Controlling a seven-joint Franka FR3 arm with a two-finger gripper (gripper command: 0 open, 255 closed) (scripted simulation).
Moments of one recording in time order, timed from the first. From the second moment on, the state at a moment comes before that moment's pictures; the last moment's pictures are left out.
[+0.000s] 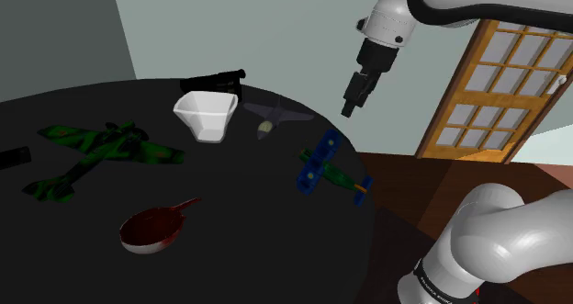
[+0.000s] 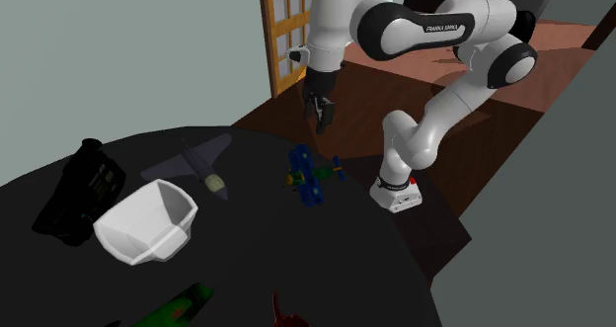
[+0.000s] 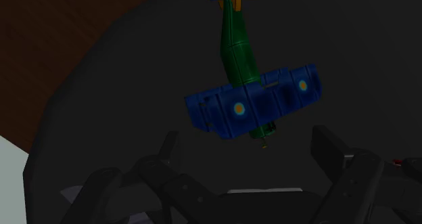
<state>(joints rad) 0.02 -0.75 0.05 -2.26 0.09 1.65 -0.13</state>
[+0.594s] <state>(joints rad) 0.02 -0.89 0.14 -2.58 0.08 1.87 -0.07</state>
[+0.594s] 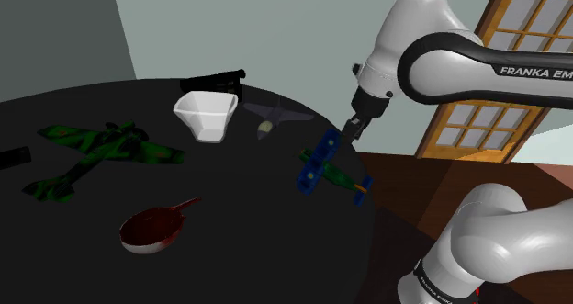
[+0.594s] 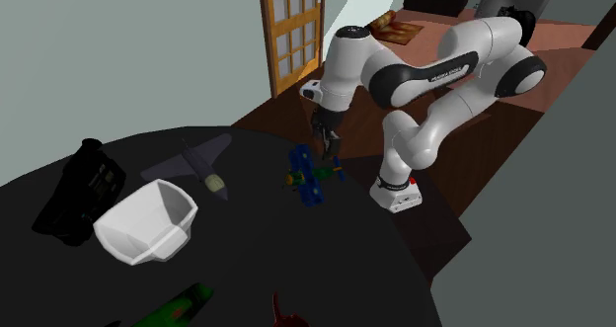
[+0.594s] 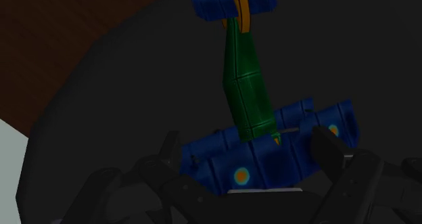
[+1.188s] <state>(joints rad) 0.04 -0.96 0.22 -2.82 0.08 2.08 -0.01</state>
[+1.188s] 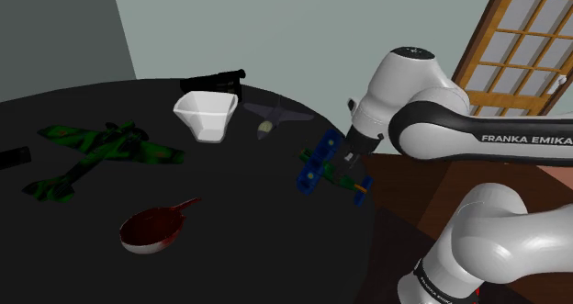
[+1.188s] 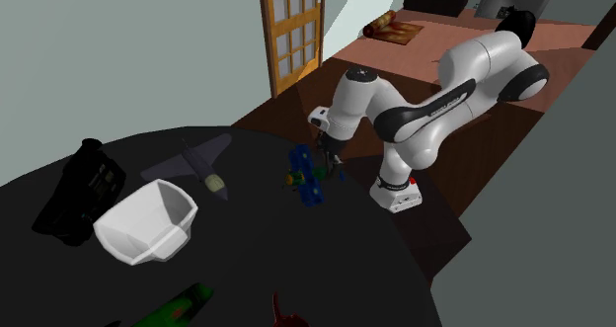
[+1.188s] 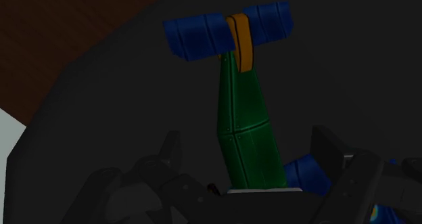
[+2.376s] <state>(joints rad) 0.04 -0.96 0.23 -2.86 0.09 2.12 0.00</state>
